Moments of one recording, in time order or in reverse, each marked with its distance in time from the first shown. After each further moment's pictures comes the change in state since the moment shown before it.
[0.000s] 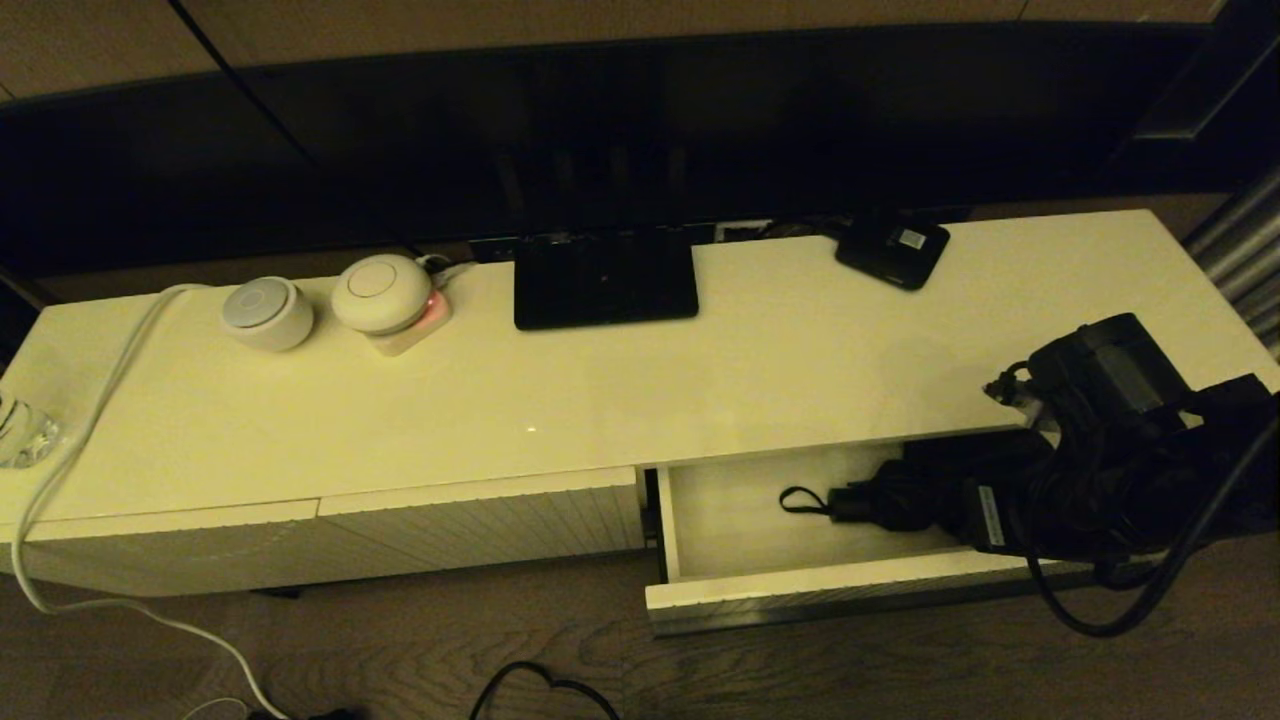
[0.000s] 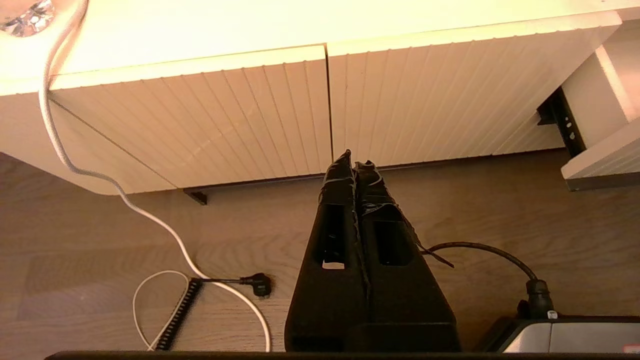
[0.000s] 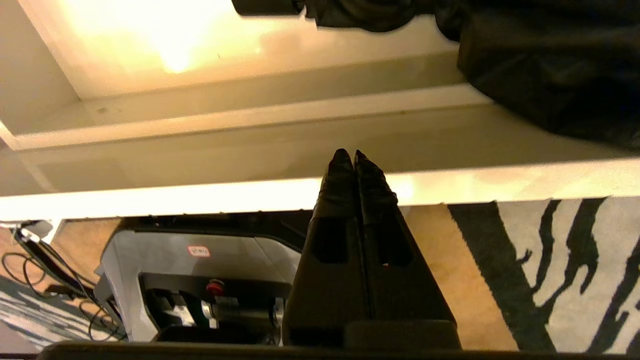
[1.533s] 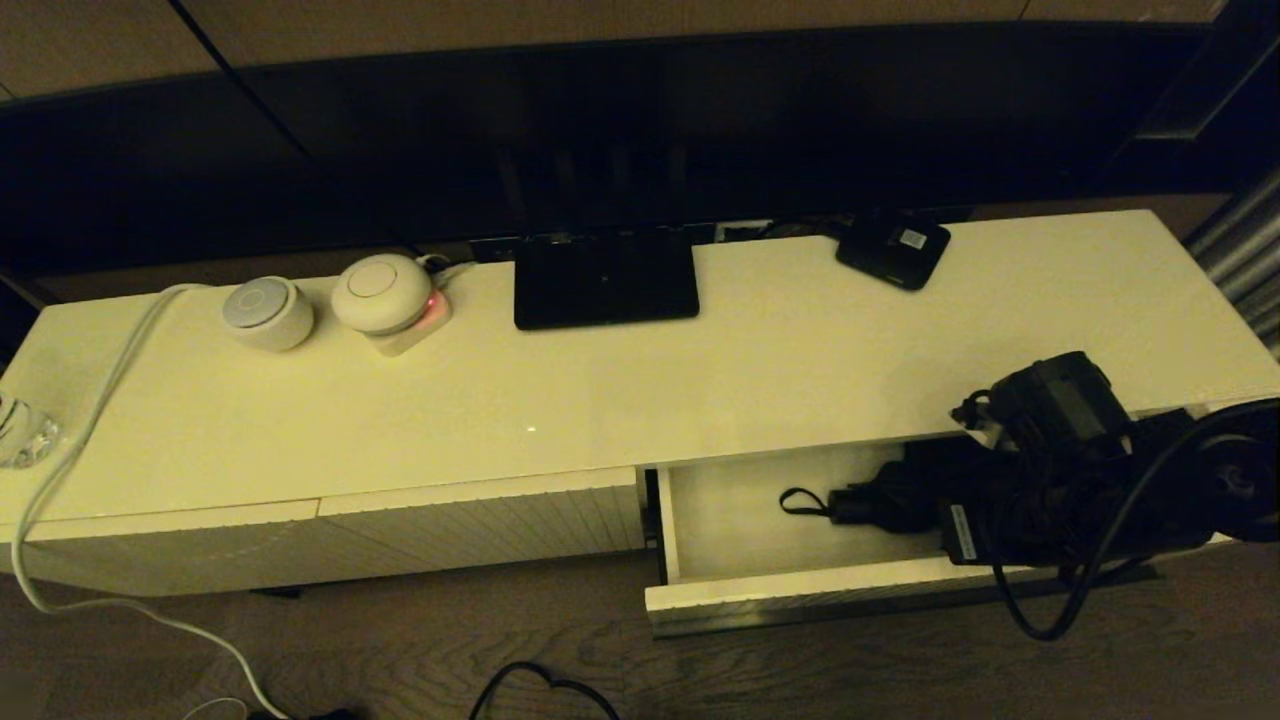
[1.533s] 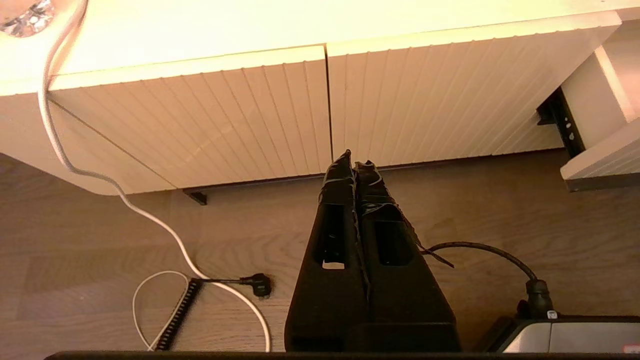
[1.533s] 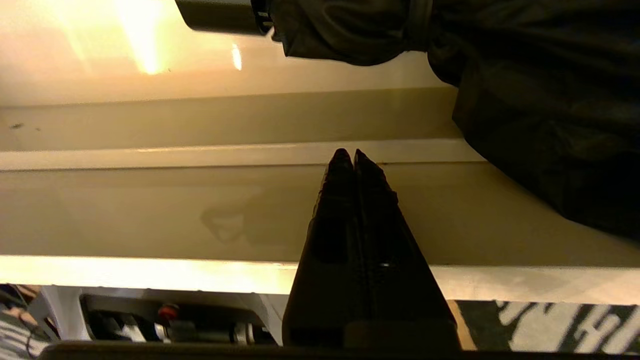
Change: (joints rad) left arm 0.000 0.000 0.000 0.000 0.000 0.000; right arm -0.031 0.110 0.094 -0.134 -0.012 -0.105
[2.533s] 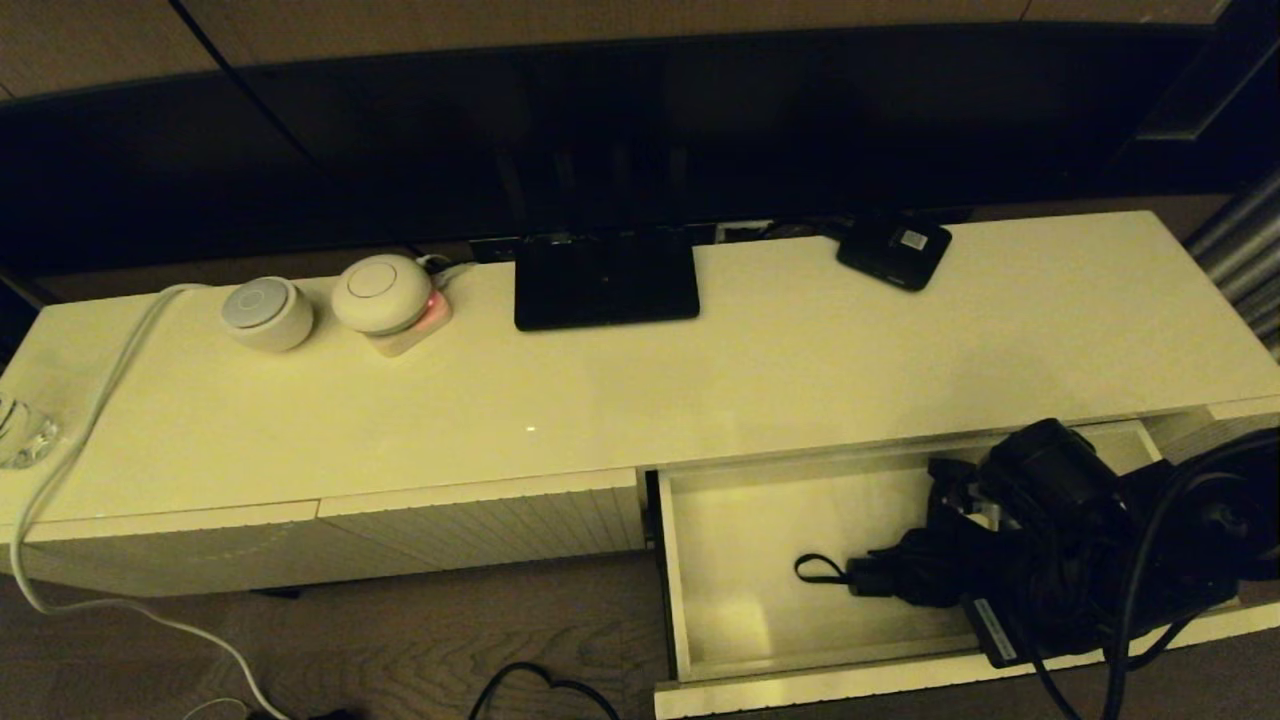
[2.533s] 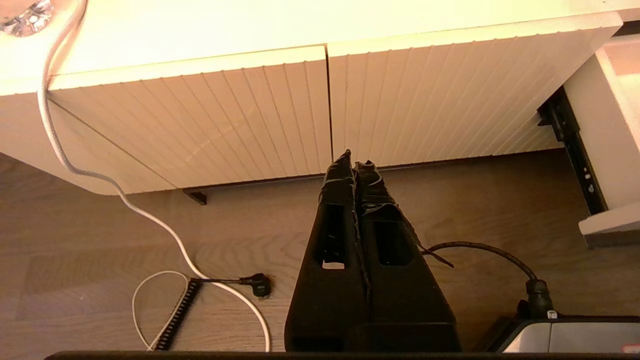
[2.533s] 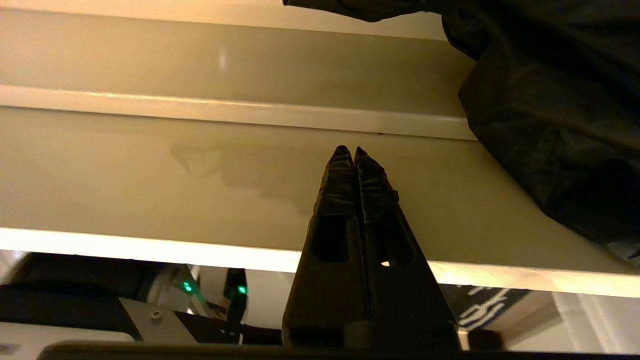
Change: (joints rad) left arm 0.000 0.000 0.000 0.000 0.000 0.000; right arm 0.049 0.011 0.106 0.207 0.007 -0.067
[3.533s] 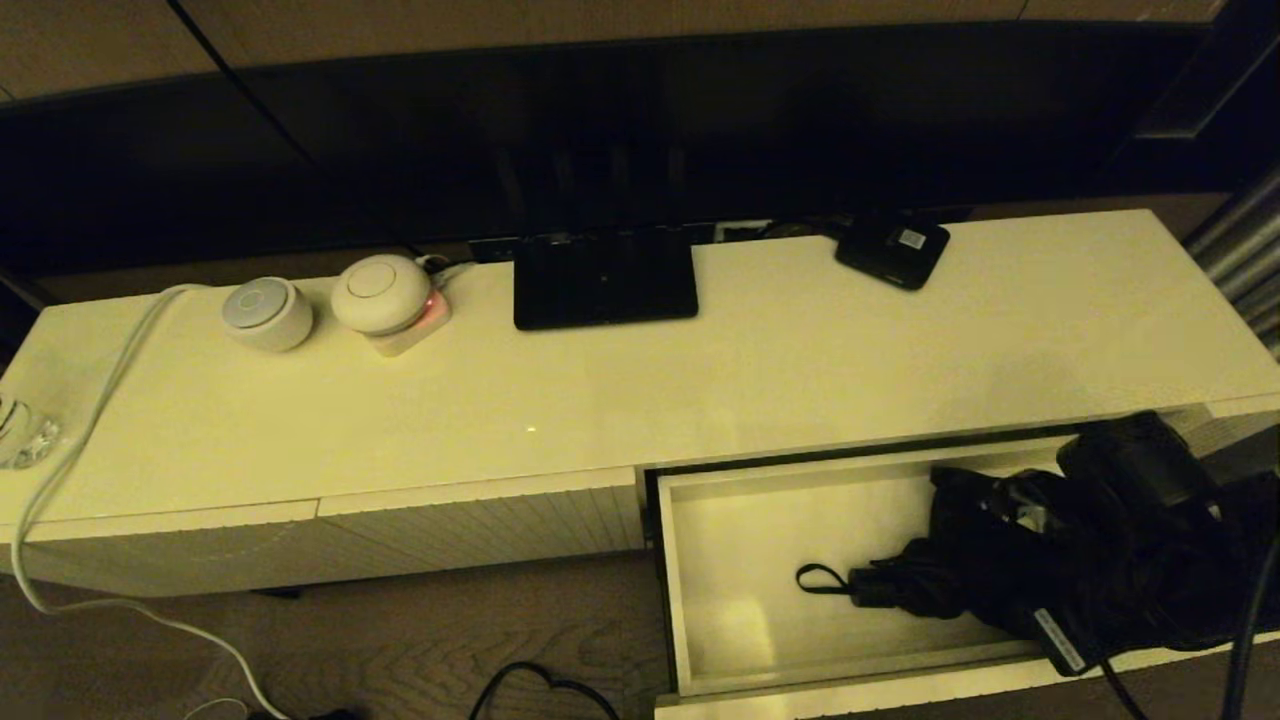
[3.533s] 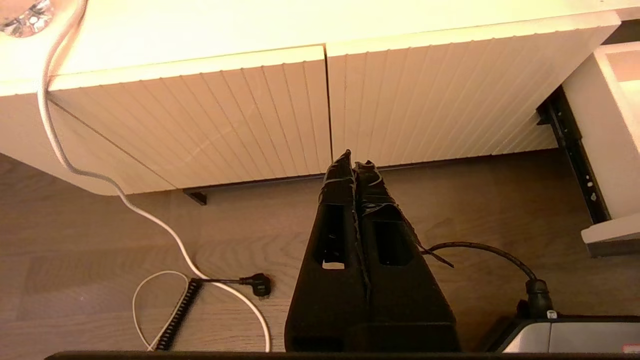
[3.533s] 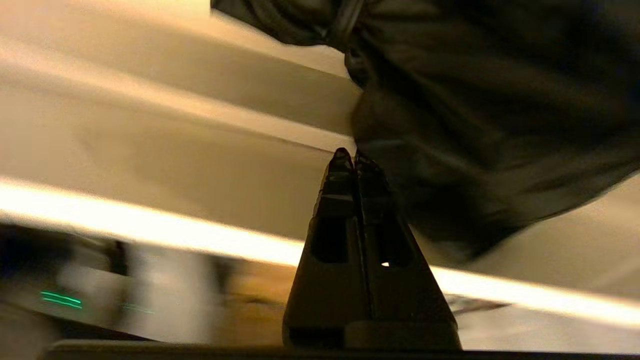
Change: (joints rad) left arm 0.001 0.000 0.000 0.000 0.000 0.000; right arm -0.113 -0.132 0.070 -0.169 -0.057 -0.378
